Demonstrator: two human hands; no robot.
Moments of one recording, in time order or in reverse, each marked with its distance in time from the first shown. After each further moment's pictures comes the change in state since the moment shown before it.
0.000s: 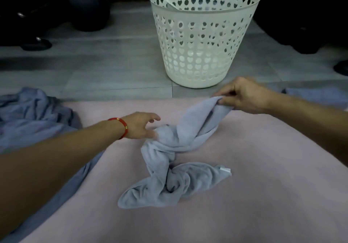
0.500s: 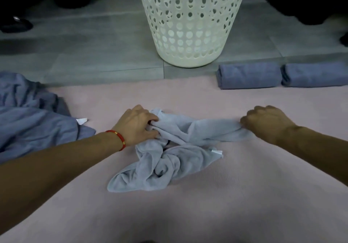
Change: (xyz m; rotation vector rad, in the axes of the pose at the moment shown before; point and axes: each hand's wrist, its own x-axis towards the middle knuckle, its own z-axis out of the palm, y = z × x) left_hand 0.007 0.017 0.073 0.138 0.293 0.159; right_hand -0.086 0.103 0.083 -0.852 -0.249 0.115
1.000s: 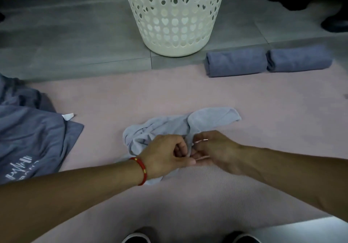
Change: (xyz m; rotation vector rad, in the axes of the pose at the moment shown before) left_hand -0.051 0.127 0.015 -0.599 -0.212 -0.011; right_hand -0.041 -0.136 -0.043 1.967 -0.434 0.448
